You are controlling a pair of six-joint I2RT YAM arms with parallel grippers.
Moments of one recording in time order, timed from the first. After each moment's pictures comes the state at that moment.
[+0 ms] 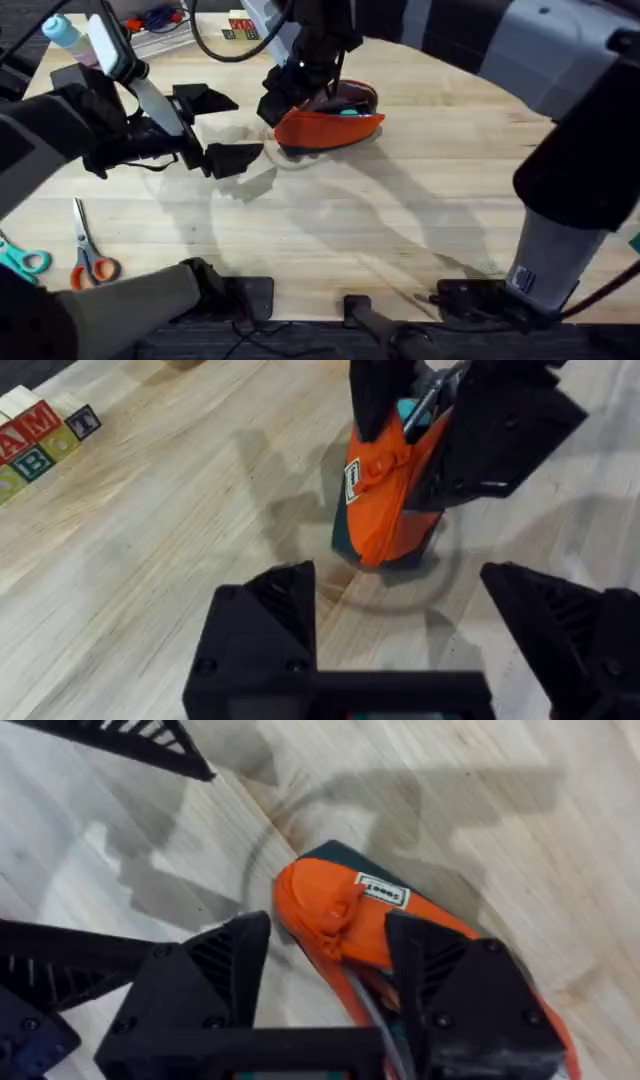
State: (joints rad) left arm 0.46 1.39 0.75 -0.71 1.09 1.28; right arm 0.74 2.11 1.92 -1.00 -0.16 -0.09
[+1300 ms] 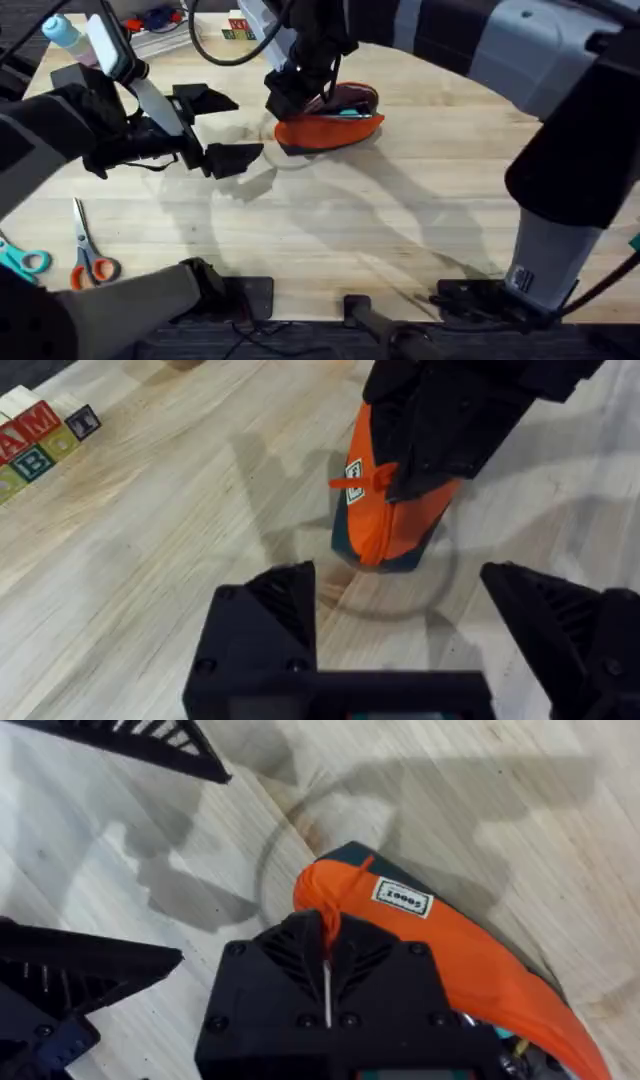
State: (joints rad) left arm 0.46 1.39 0.75 -0.71 1.09 1.28; right arm 0.75 2.13 1.92 -1.00 -0.20 -0.08
